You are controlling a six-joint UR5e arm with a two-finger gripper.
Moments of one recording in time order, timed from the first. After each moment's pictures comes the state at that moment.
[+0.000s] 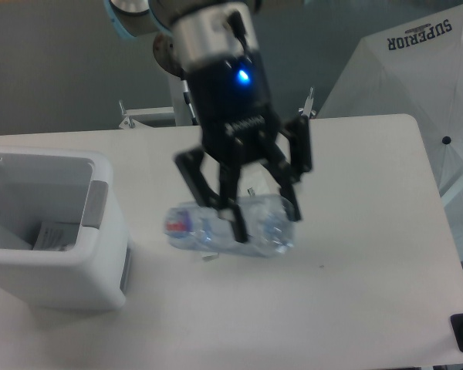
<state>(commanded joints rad) 2.23 -1.80 -1.23 -0.66 1.58 -0.24</state>
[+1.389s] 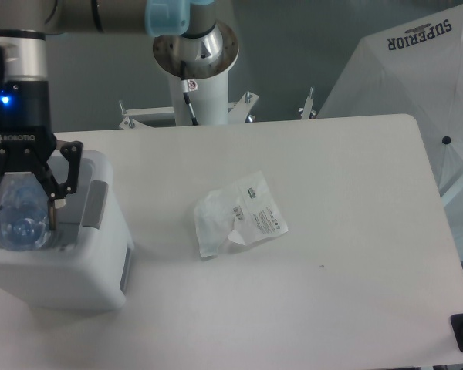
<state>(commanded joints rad) 1.95 -1.75 -1.49 -0.66 1.58 -0.23</state>
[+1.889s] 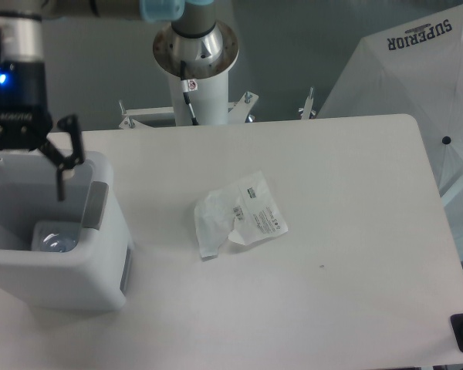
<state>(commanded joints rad) 2.12 -1.60 -1.58 -0.67 1.58 -0.22</state>
